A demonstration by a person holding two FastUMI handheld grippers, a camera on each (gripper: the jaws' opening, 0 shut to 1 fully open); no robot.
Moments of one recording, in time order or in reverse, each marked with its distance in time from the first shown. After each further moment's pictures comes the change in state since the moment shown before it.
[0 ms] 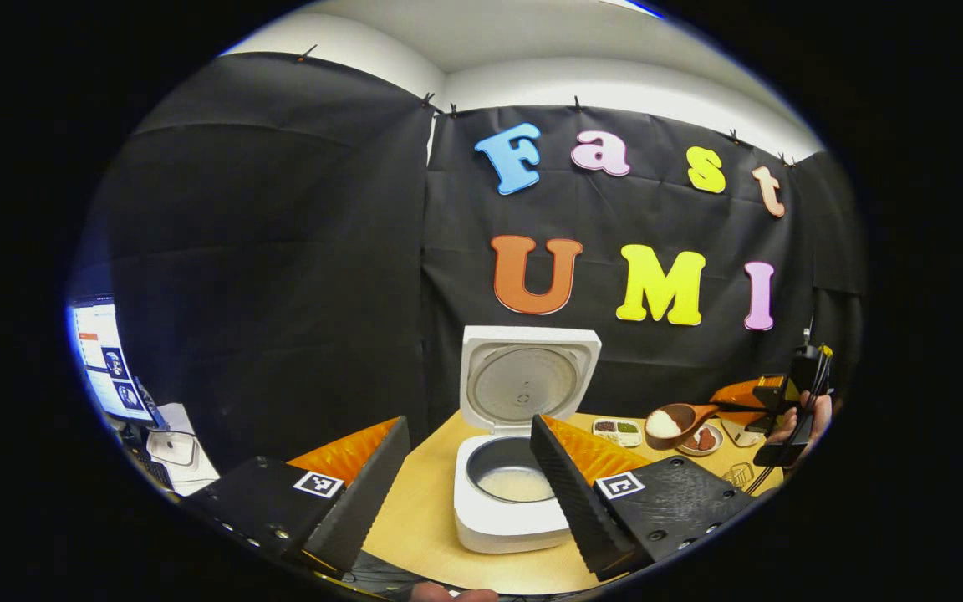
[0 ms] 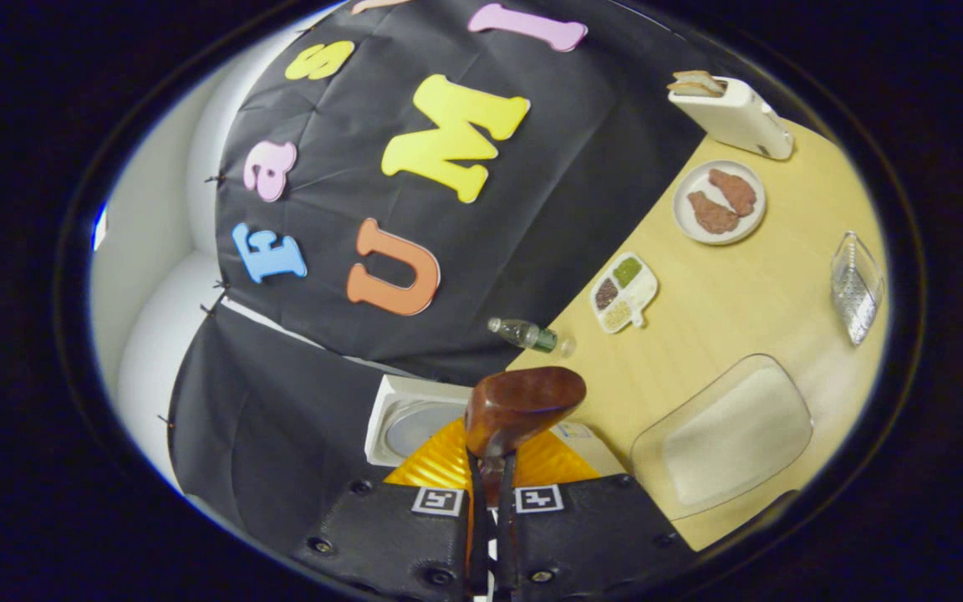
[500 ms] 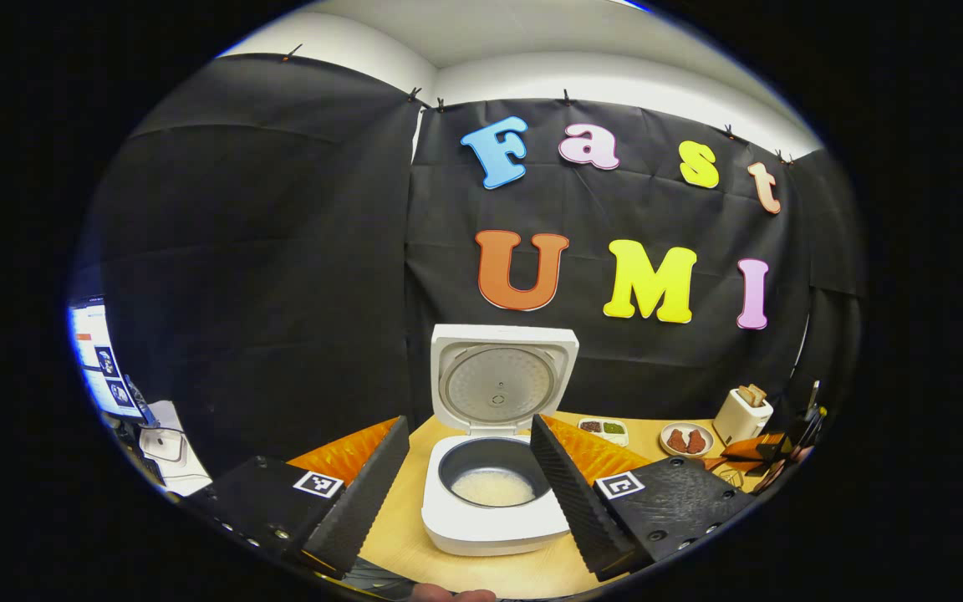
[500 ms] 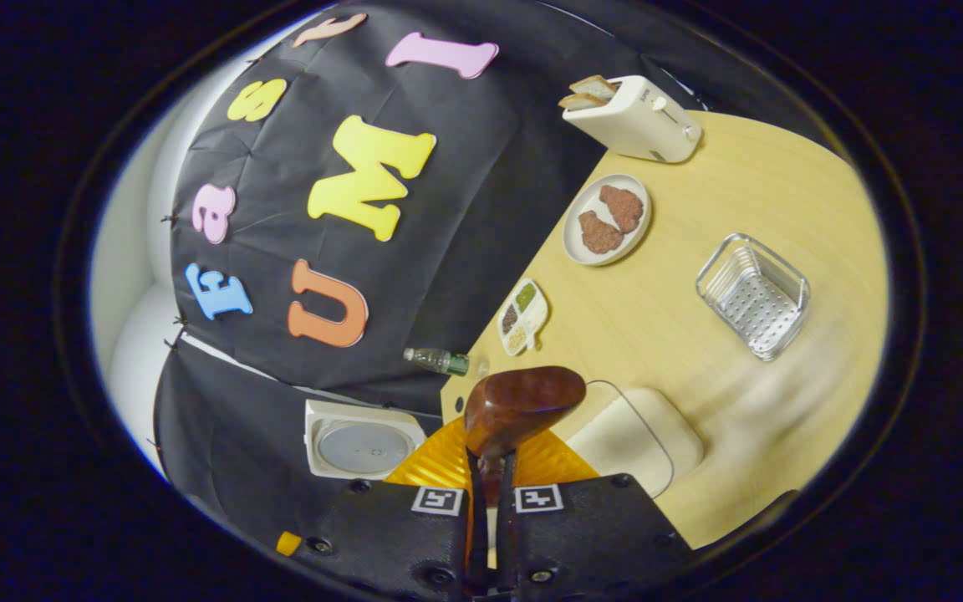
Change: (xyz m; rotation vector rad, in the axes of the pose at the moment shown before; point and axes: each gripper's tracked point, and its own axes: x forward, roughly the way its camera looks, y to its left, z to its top) left arm 0.014 -0.050 -0.001 0.005 0.030 -0.030; right arm -0.082 -0.128 0.036 0.122 -0.095 -0.150
